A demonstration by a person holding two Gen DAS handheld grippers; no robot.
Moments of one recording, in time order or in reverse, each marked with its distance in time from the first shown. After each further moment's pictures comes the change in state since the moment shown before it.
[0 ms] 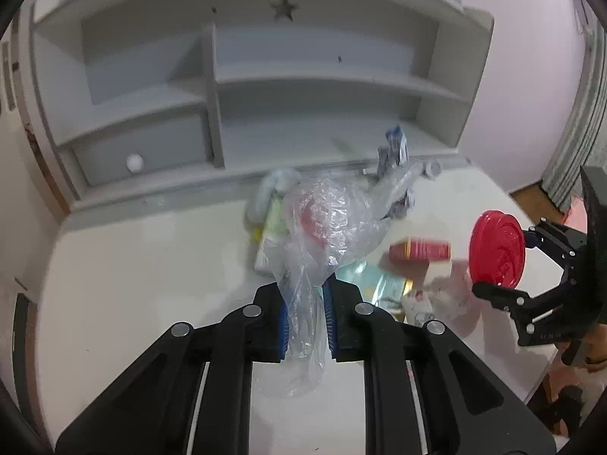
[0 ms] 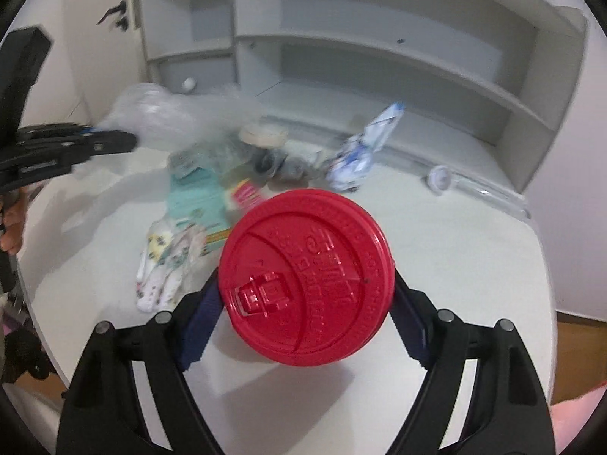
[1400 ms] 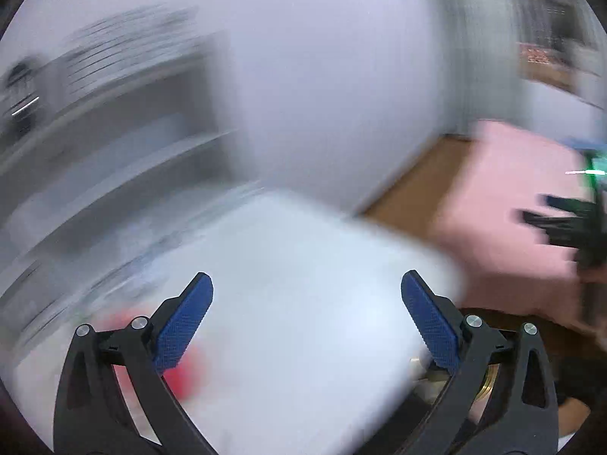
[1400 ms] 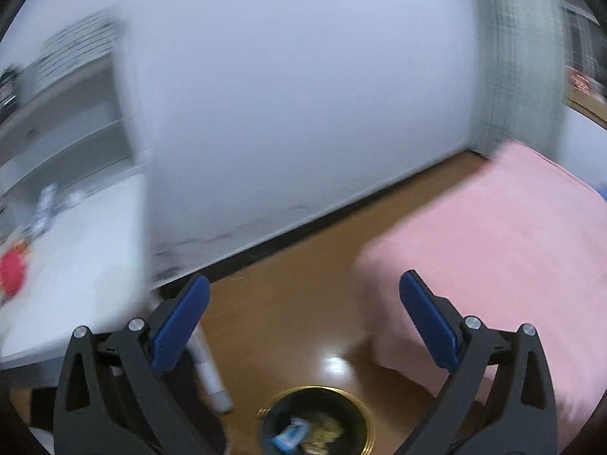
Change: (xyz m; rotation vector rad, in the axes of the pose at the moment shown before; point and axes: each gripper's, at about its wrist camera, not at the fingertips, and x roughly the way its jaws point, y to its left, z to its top) left arm -0.049 -0.256 -0.023 0.407 -0.164 -0.153; right arm -0.225 -0.198 -0.289 0.664 -0.220 -0.591
